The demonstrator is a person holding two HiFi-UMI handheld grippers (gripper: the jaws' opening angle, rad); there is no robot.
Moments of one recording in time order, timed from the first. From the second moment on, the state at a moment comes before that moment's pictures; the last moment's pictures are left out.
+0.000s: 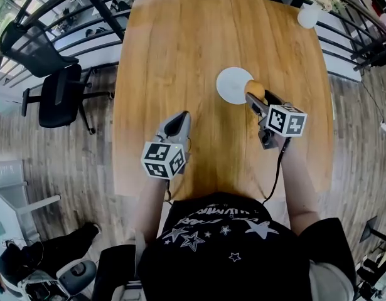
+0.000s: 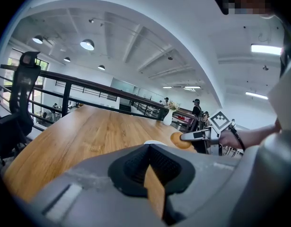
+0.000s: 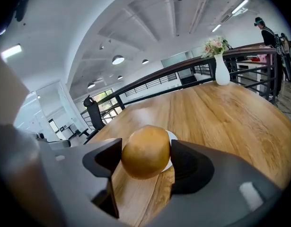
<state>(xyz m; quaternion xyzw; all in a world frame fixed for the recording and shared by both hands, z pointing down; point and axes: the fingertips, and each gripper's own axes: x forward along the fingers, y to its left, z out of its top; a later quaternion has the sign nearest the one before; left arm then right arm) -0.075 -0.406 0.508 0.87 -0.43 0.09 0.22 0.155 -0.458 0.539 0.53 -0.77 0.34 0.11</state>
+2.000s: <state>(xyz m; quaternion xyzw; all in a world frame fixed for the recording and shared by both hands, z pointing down) -0.077 -0.406 0.530 0.86 -0.44 0.09 0.25 0.115 -0.500 0.590 0.53 -0.77 0.27 0.23</state>
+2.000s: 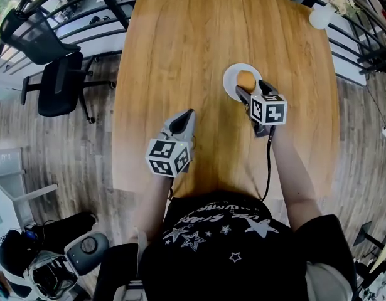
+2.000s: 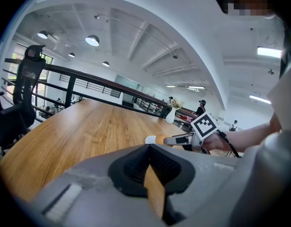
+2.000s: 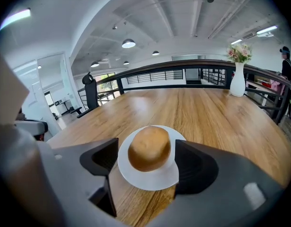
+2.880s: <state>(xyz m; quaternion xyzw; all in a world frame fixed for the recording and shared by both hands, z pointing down) -0.061 -0.360 0.501 0.86 -0.45 0.07 0.22 0.135 -0.449 0.552 0.53 -0.78 0.27 0.19</state>
